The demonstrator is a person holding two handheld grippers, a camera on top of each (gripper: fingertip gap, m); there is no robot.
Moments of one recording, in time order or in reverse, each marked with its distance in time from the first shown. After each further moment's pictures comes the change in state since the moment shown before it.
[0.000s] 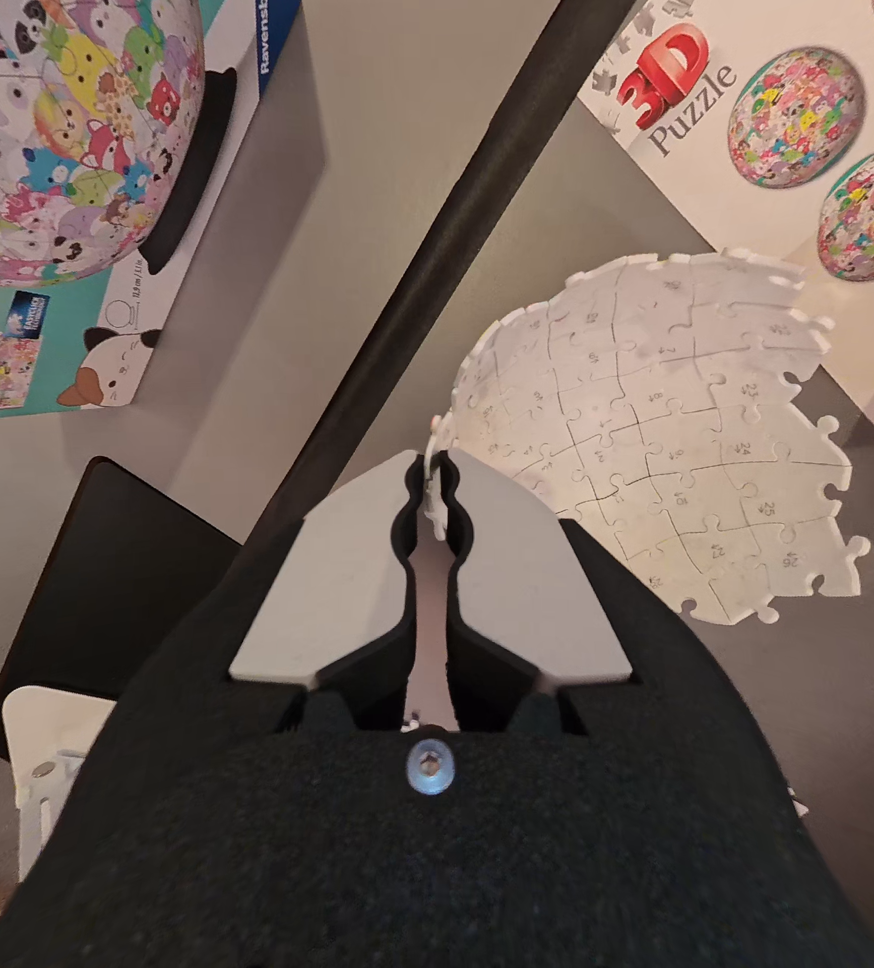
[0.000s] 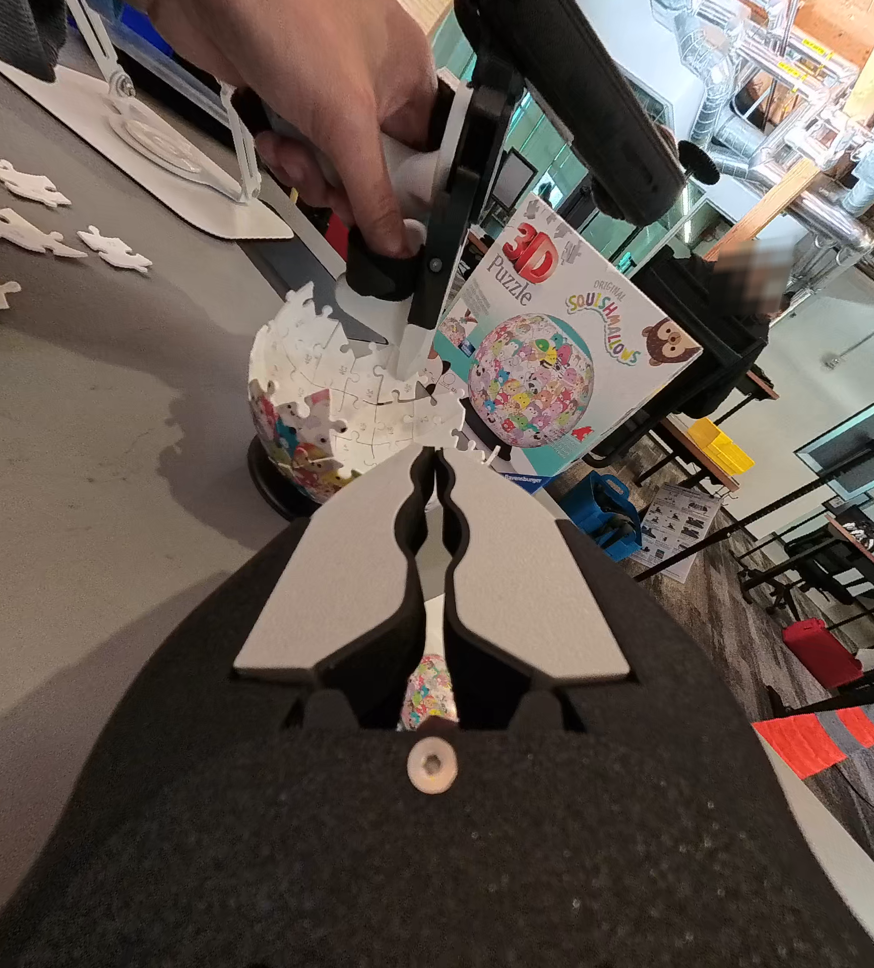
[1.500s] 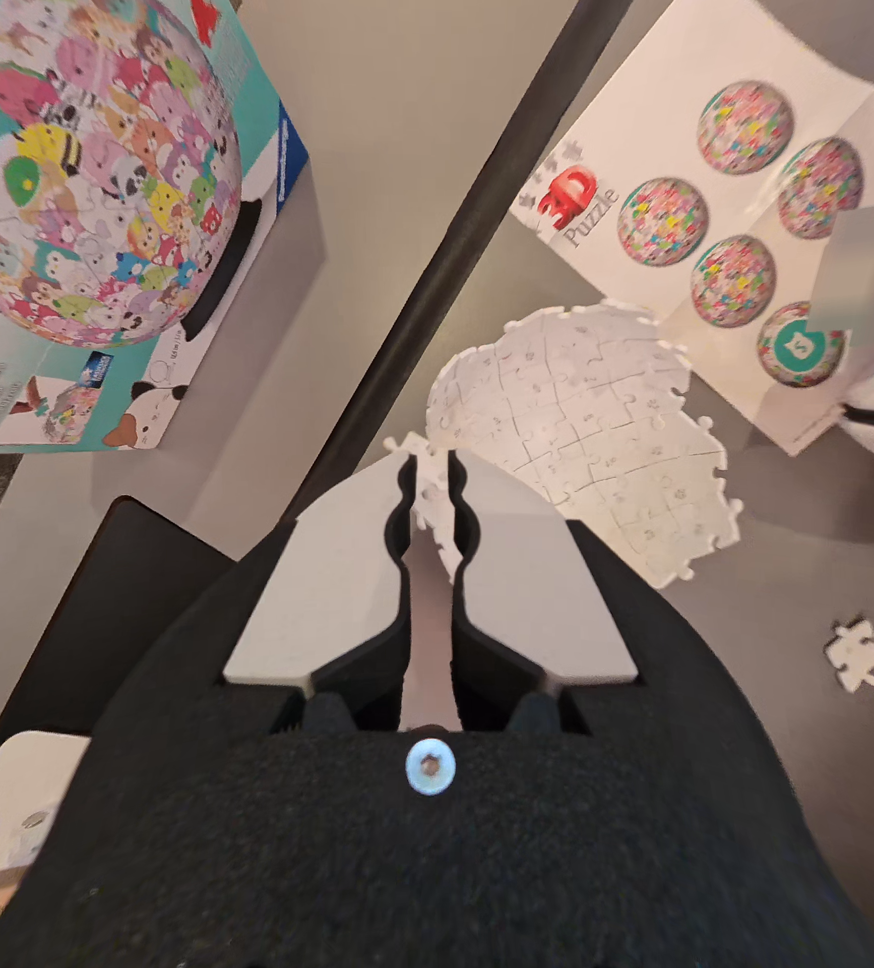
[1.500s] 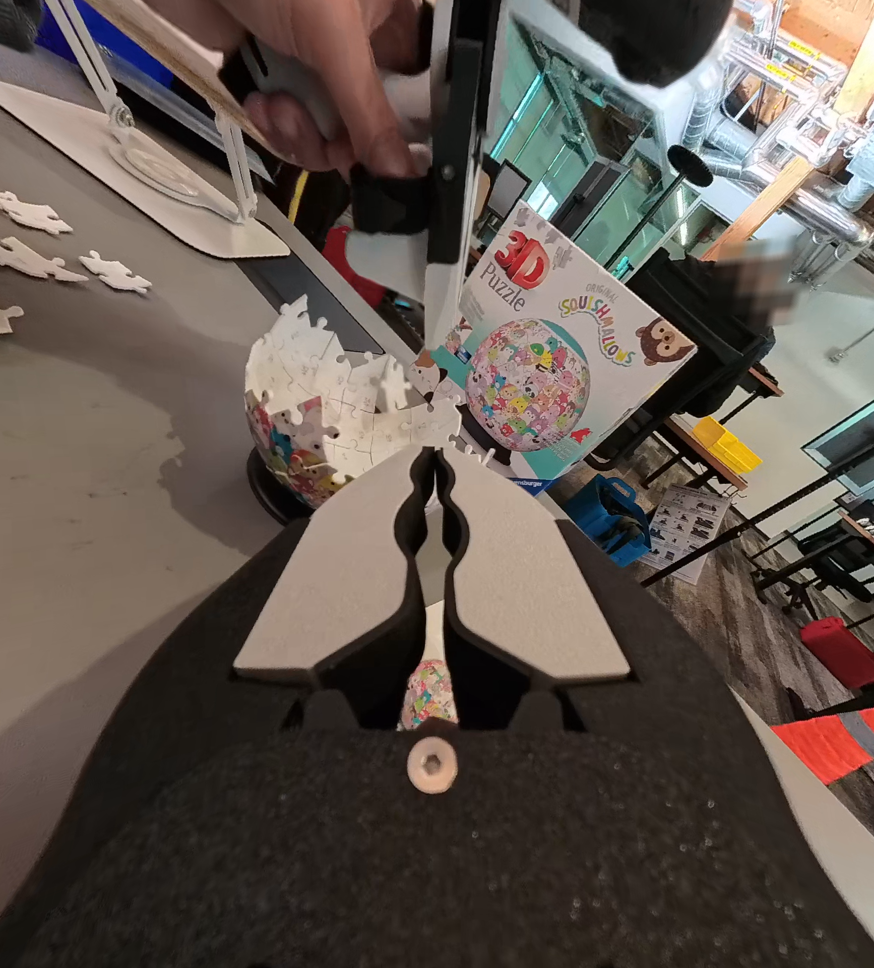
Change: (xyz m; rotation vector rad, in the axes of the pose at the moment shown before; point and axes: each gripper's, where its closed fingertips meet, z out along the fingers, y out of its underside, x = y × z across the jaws) left arm 0.008 -0.017 -0.037 0.172 0.062 0.020; right arm 0.003 -0.002 -0.002 0.023 0.006 0.036
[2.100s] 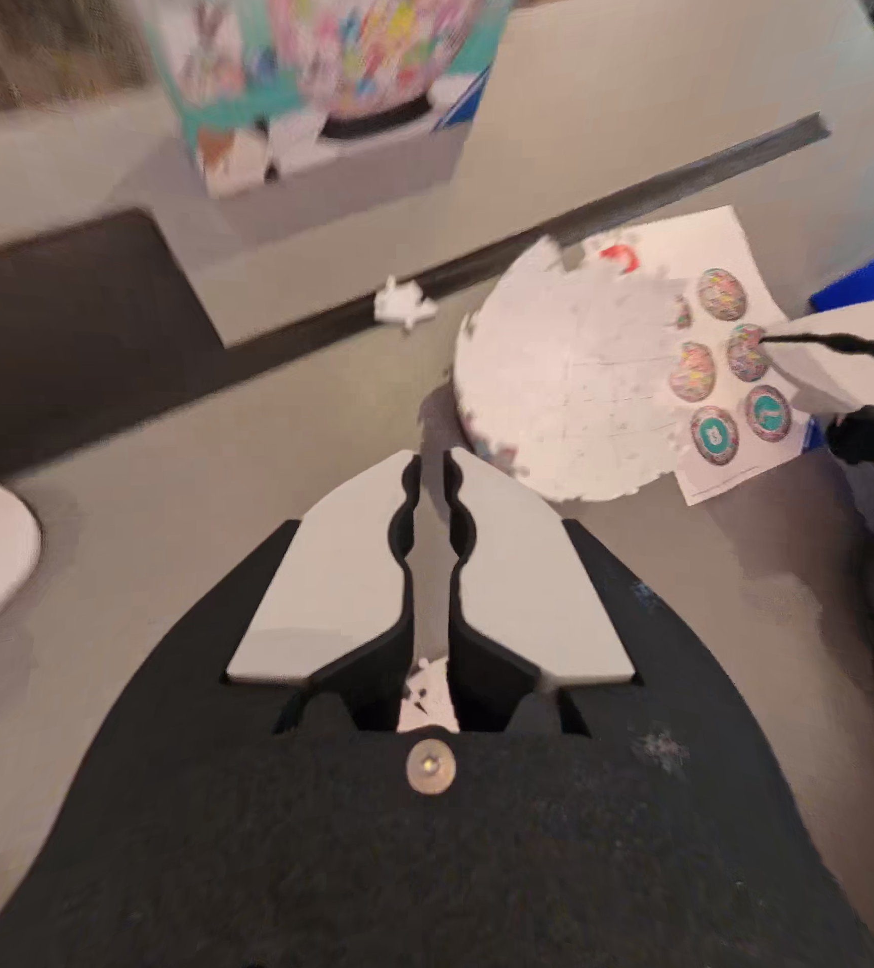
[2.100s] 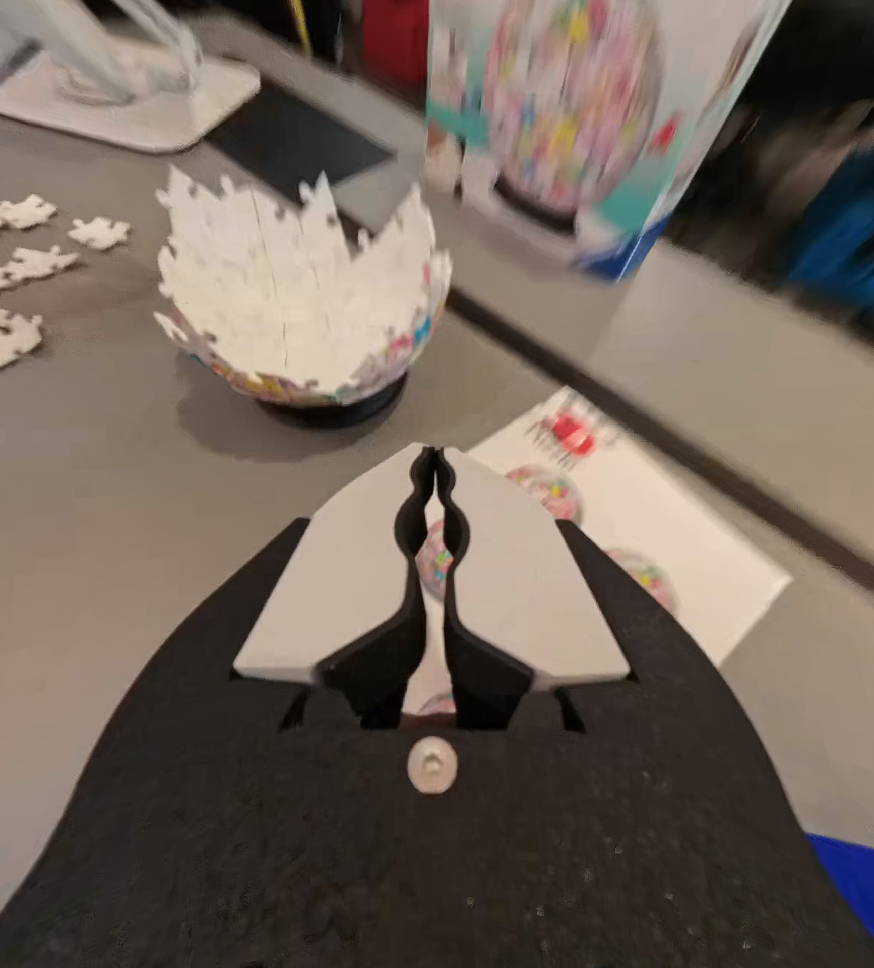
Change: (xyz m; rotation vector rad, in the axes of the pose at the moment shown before) left arm 0.003 0.085 -0.047 0.231 -0.033 -0.604; right arm 0.019 0.064 -0.011 -0.417 -0.222 0.508
